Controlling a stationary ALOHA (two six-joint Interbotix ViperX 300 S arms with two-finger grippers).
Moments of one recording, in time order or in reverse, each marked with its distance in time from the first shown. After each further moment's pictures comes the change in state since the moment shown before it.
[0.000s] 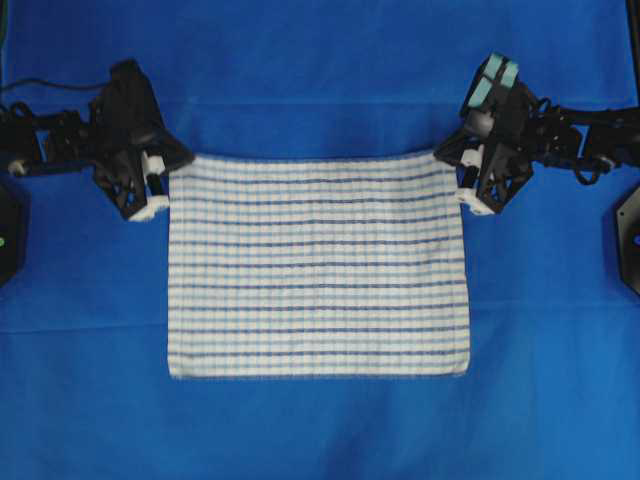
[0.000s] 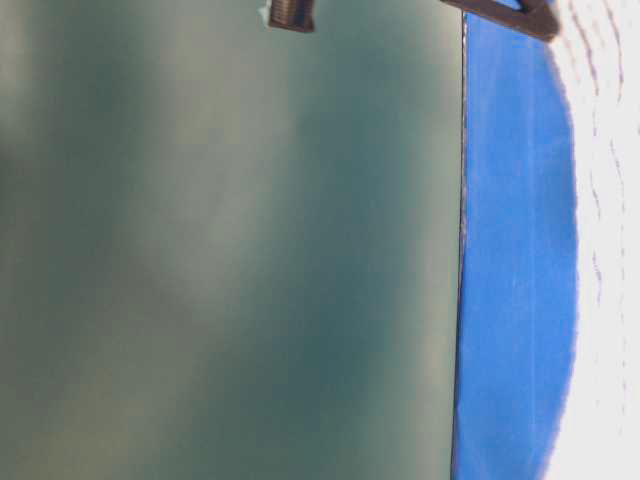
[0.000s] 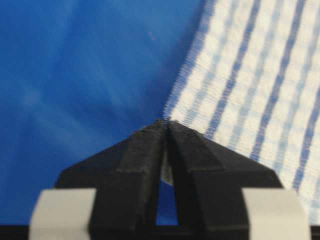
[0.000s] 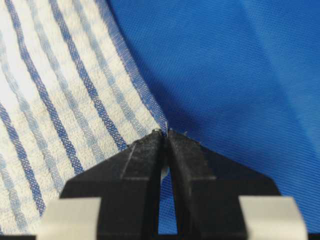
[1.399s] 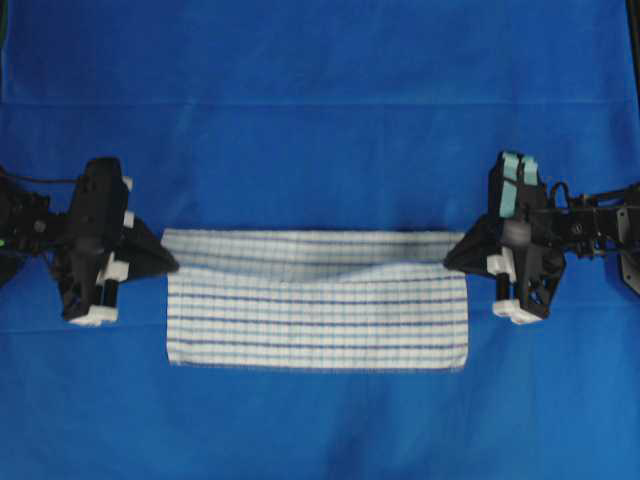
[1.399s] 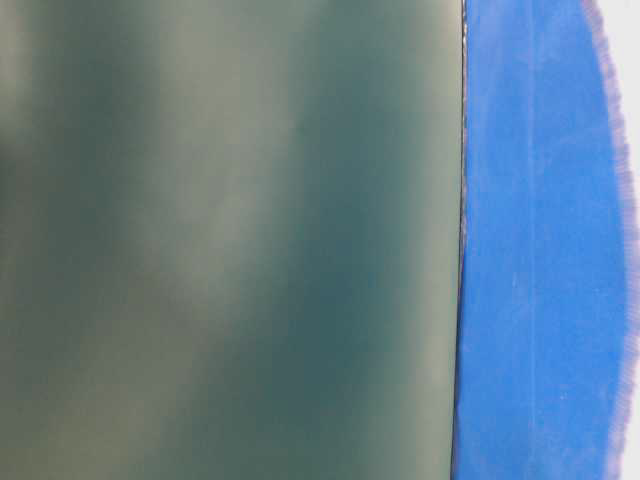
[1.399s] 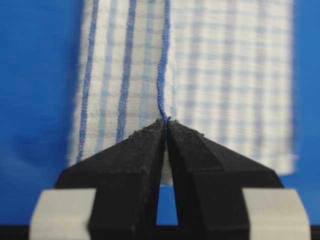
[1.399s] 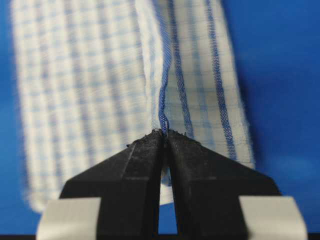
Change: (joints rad) left arm -0.503 -0.242 0.037 0.002 0.166 -0.215; right arm 0.477 -0.218 0.018 0.003 0.158 0.225
